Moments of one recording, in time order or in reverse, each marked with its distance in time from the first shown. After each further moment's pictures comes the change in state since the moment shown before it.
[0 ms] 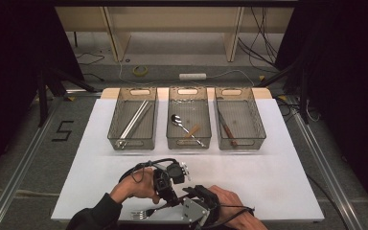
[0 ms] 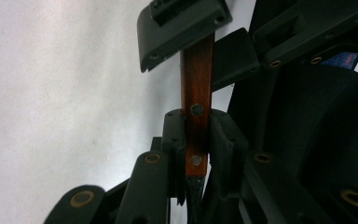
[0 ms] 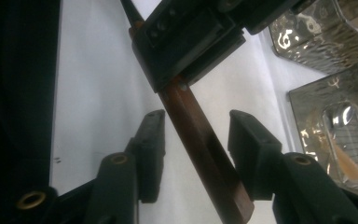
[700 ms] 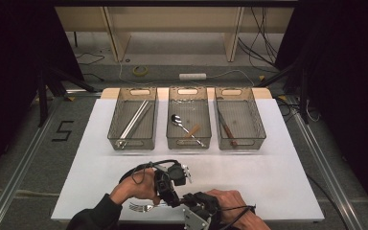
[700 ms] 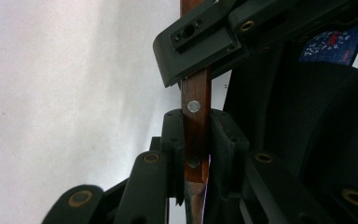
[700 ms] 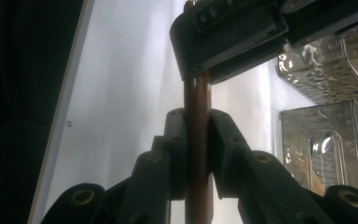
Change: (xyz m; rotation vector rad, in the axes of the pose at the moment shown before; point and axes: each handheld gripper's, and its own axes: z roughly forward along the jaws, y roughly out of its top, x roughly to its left) left arm -0.008 0.002 -0.003 -0.011 0.030 0.054; right arm 0.005 -0.001 -0.006 0.002 -0.010 -0.229
